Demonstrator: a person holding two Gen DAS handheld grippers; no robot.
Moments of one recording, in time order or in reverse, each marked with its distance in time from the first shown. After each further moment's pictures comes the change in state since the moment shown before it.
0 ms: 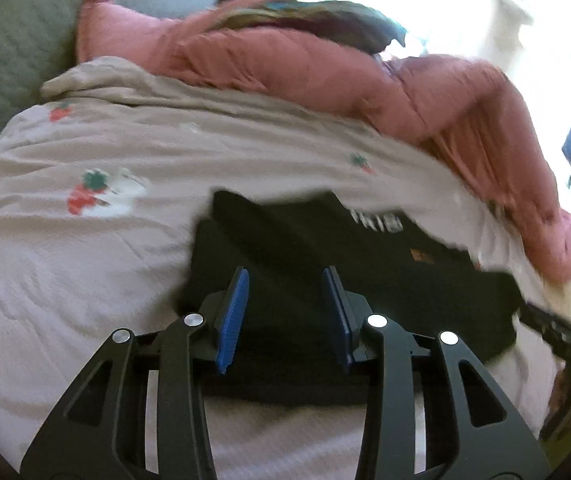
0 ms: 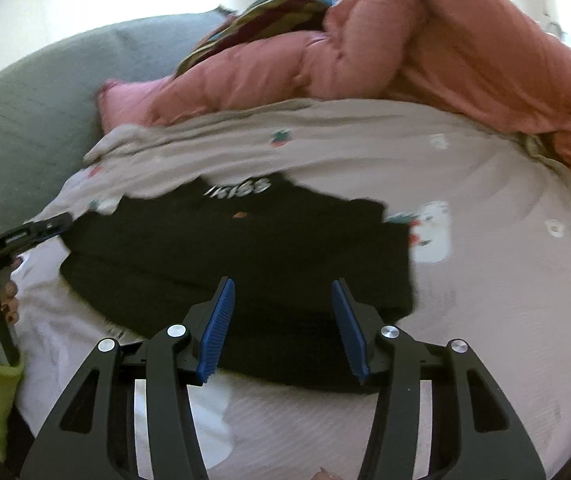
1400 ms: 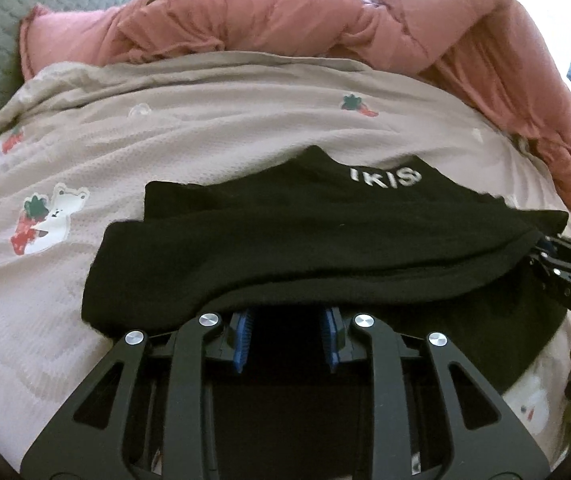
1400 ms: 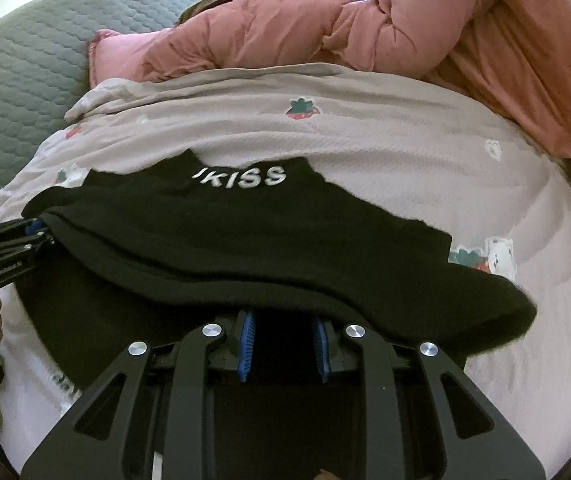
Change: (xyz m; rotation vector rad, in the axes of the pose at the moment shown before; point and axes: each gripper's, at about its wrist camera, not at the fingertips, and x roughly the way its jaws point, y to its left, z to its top) left arm 0.087 -0.025 0.022 0.136 0.145 0.076; right arm 0.103 0.017 0.047 -0.081 0.126 -0.047
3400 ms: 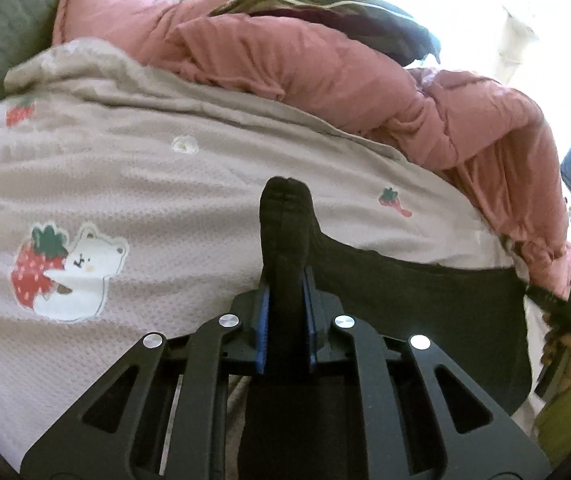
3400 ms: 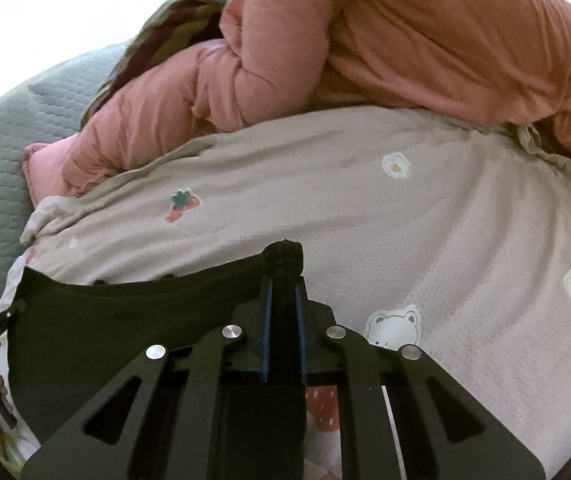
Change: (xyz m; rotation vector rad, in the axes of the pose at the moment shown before) left arm 0.004 0.101 0.039 -0.231 -0.148 -0.154; right arm -0.001 -0.133 0.045 0.331 -0.126 -0.056
